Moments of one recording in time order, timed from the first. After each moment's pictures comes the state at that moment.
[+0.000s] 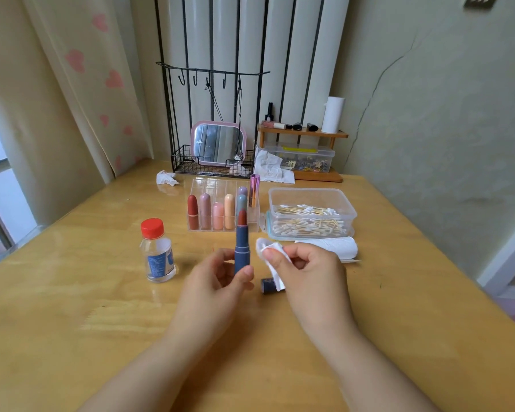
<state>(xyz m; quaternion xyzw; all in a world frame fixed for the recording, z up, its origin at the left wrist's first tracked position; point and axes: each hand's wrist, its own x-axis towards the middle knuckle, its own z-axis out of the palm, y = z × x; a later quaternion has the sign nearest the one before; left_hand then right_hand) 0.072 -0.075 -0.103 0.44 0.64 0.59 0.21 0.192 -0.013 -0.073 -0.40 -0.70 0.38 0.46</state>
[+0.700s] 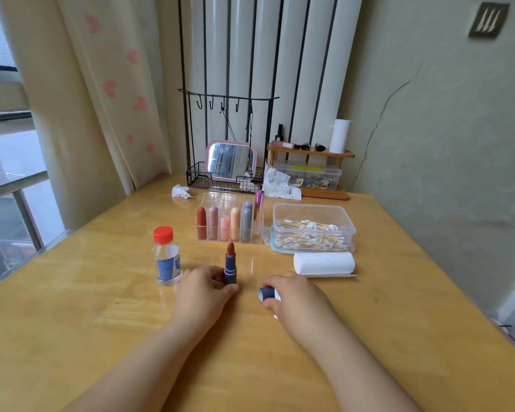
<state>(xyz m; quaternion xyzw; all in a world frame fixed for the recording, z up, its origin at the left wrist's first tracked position) 0.052 -0.057 -0.118 0.40 0.81 0.43 0.08 0.197 0.018 -0.094 -0.38 -0.91 0.11 0.08</state>
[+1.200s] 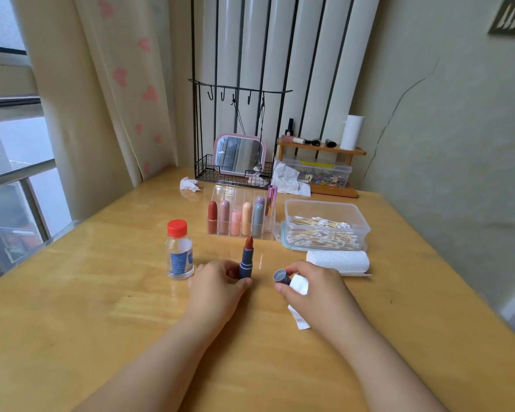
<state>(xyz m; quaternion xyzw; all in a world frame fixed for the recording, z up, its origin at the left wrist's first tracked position) 0.043 -0.051 -0.130 0.40 0.79 0.46 0.09 0.206 0.011 -0.088 -0.38 -0.86 0.22 0.25</state>
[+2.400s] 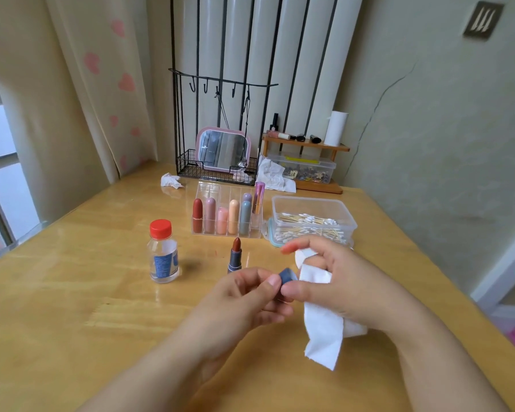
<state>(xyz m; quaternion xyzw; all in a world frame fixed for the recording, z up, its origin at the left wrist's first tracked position) 0.091 -0.095 -0.076 0.39 0.45 0.61 0.52 0.233 0.002 -0.025 -0.32 -0.85 0.37 0.18</state>
